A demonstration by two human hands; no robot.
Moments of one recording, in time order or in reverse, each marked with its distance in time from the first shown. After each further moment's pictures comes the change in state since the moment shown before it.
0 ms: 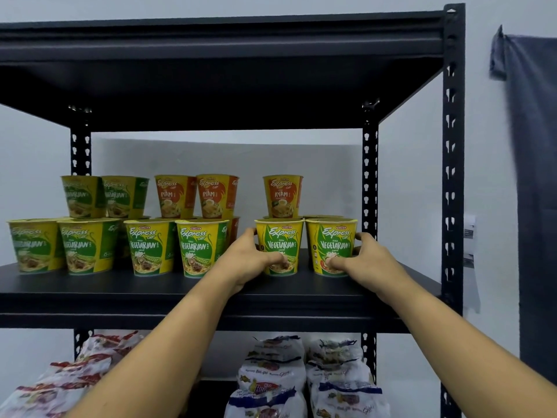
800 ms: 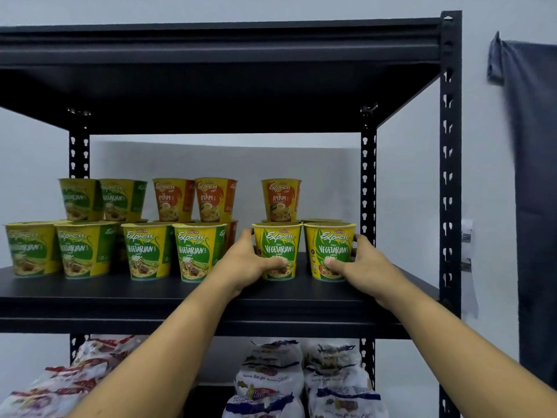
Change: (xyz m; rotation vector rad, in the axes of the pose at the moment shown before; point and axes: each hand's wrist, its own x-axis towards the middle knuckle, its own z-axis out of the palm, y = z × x) left_hand 0.003 -0.003 0.001 -0.020 0.007 0.039; right_hand 0.002 -0.001 0.000 0.101 -0.070 0.012
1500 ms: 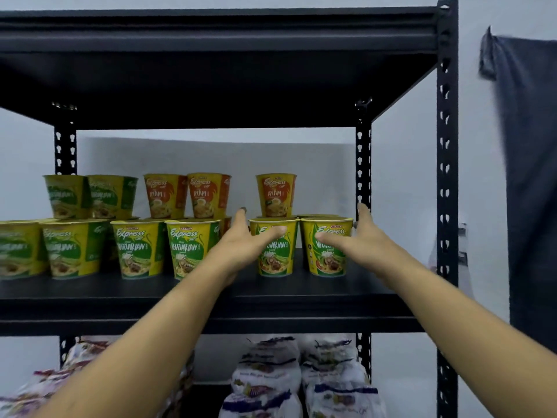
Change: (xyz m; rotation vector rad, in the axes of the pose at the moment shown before) left_hand 0.005 0.017 -0.005 0.023 0.039 -0.030; right_hand -0.013 -0.038 -0.013 0.006 0.024 -0.040
